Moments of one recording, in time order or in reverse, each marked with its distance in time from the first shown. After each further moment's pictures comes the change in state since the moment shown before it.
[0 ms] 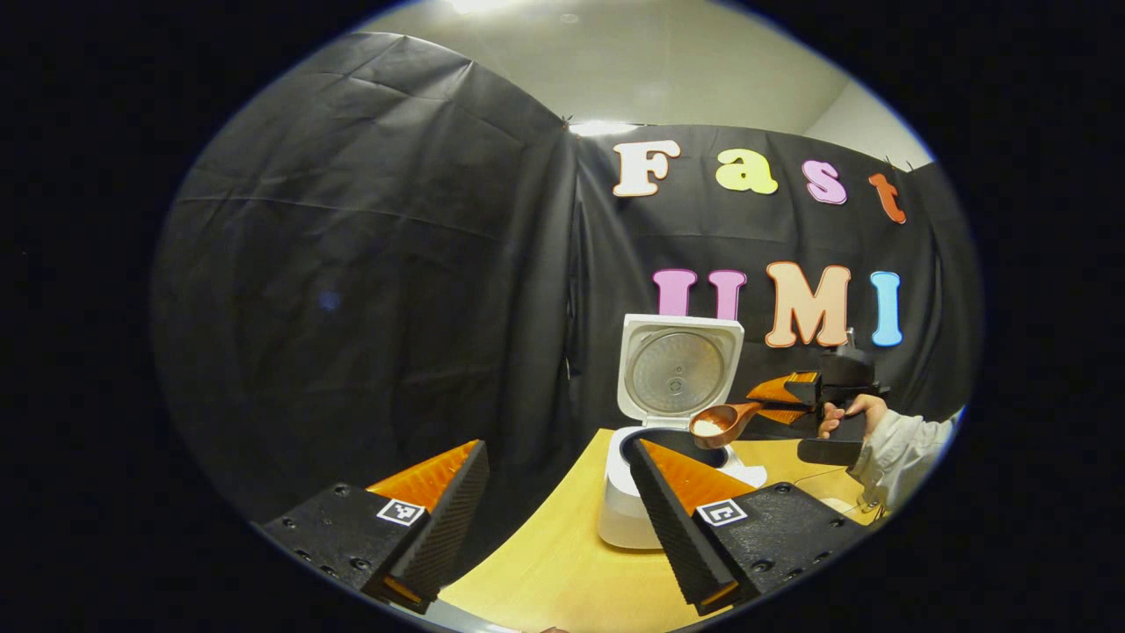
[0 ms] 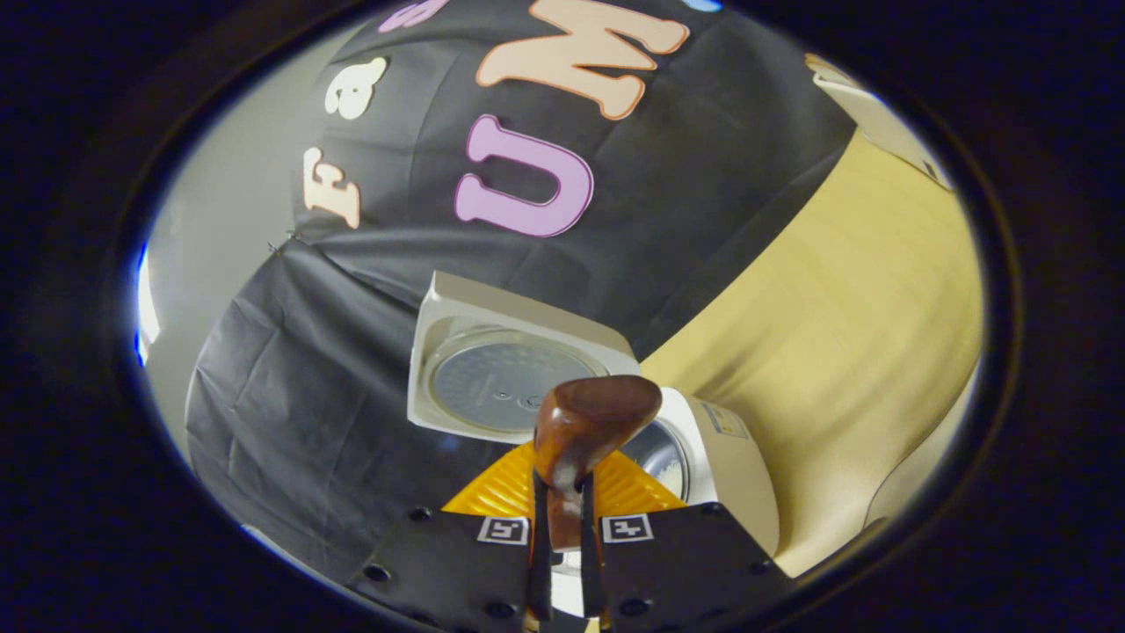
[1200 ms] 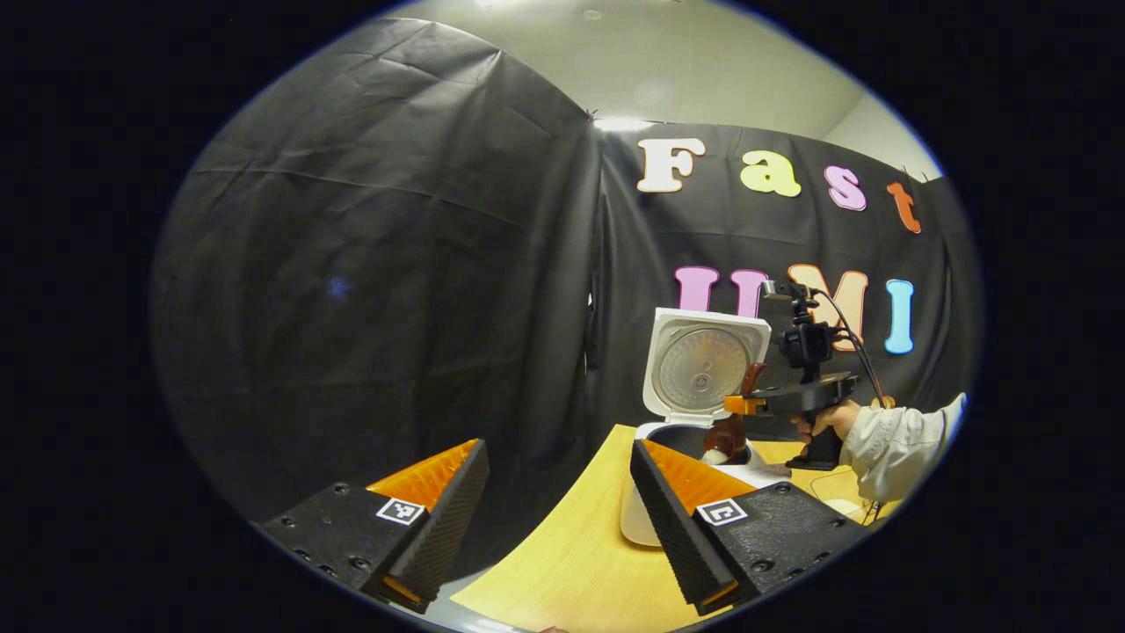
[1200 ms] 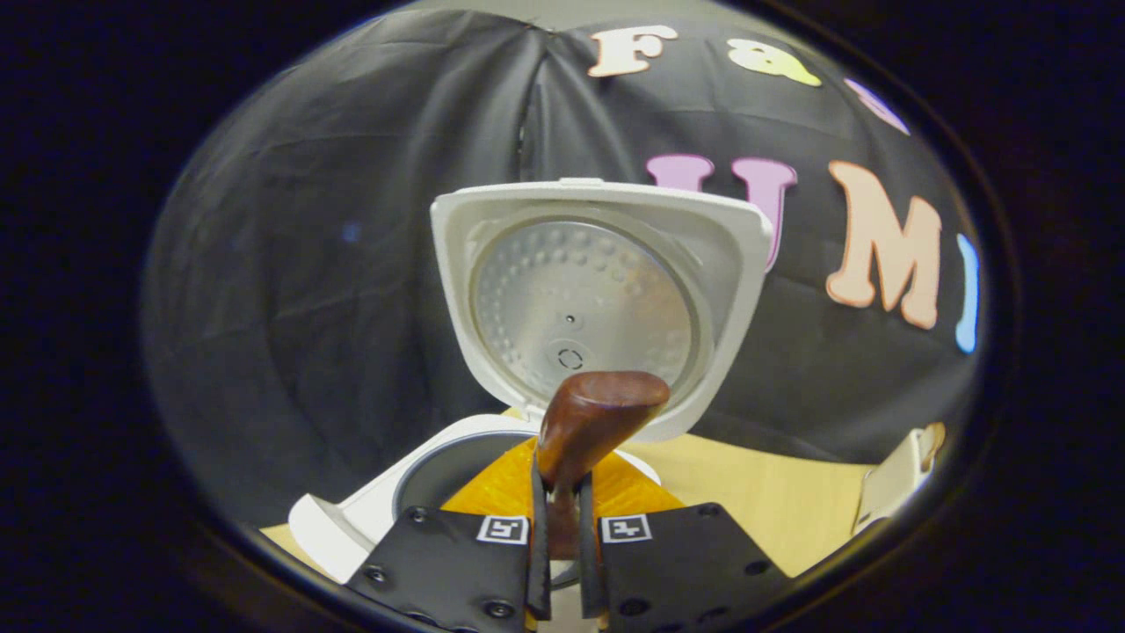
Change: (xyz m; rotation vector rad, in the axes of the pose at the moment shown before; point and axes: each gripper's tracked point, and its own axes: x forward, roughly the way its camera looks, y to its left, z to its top) left arm 0.006 0.030 -0.010 -0.042 0.014 0.030; right arm 0.054 0.048 -0.048 -1.200 -0.052 -0.163
